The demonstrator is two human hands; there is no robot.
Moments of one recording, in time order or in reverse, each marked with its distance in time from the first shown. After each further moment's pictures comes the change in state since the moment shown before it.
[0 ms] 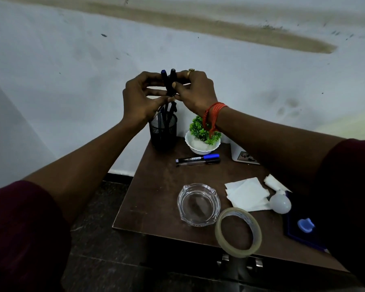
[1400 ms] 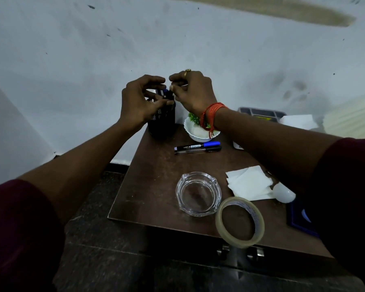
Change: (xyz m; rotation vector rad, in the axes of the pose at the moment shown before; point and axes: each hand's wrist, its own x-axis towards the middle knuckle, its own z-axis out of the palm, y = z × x) left_hand -0.024 -0.035 0.005 0.191 -0.080 0.018; right_hand -0.019 0.034 0.016 -0.115 -0.051 0.002
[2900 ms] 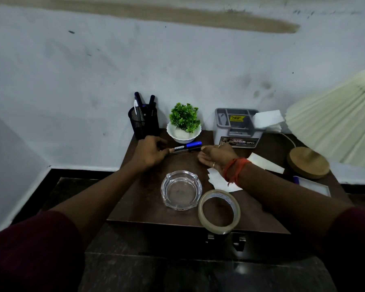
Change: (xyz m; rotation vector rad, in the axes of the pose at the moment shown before) left_hand -0.069 -0.008 0.057 0.387 -0.406 -0.209; right_hand -0.124 0.089 -0.040 0.850 0.035 0.992
